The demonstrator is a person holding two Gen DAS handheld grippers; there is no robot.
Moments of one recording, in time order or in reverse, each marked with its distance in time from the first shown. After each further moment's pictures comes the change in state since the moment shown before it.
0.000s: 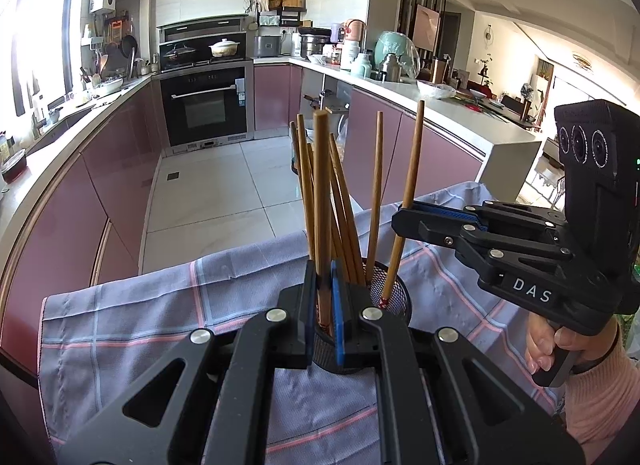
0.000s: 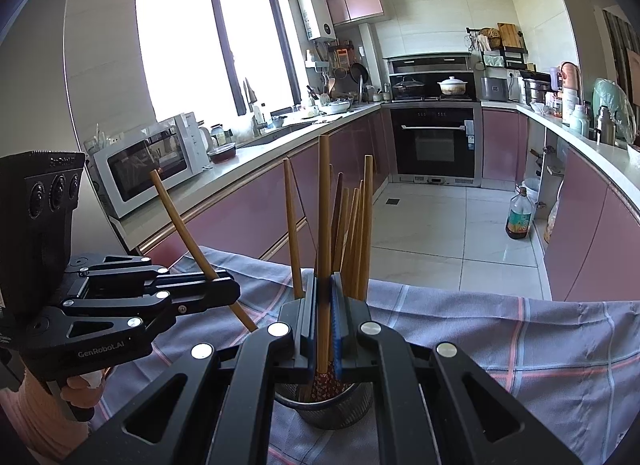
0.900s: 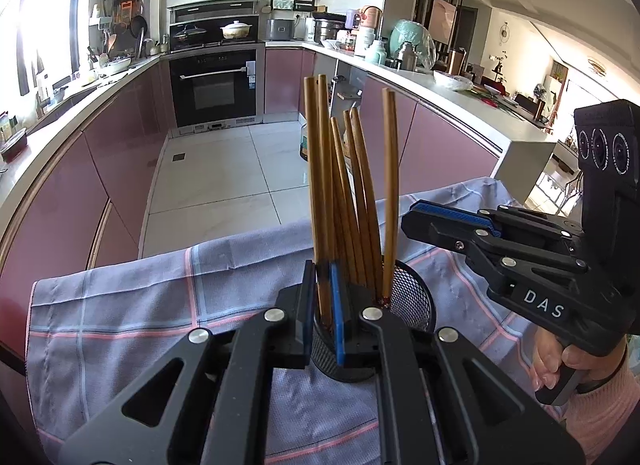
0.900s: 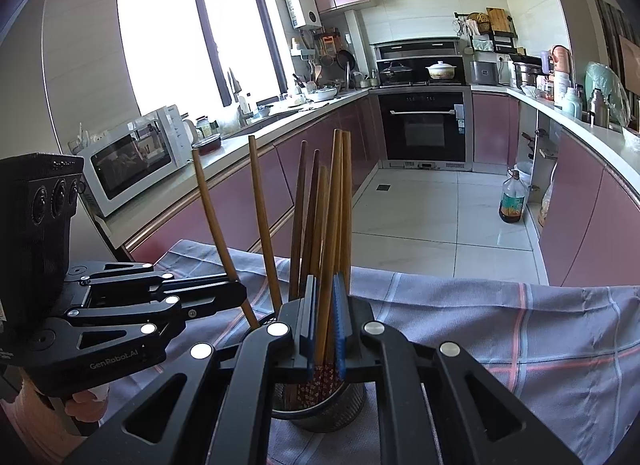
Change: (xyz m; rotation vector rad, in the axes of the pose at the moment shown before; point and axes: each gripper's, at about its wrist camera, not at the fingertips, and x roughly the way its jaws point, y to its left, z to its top) left arm 0.042 0.012 -0.009 -0.052 0.052 0.023; right arm 0.019 -0.012 -0.005 0.039 0.038 -0.031
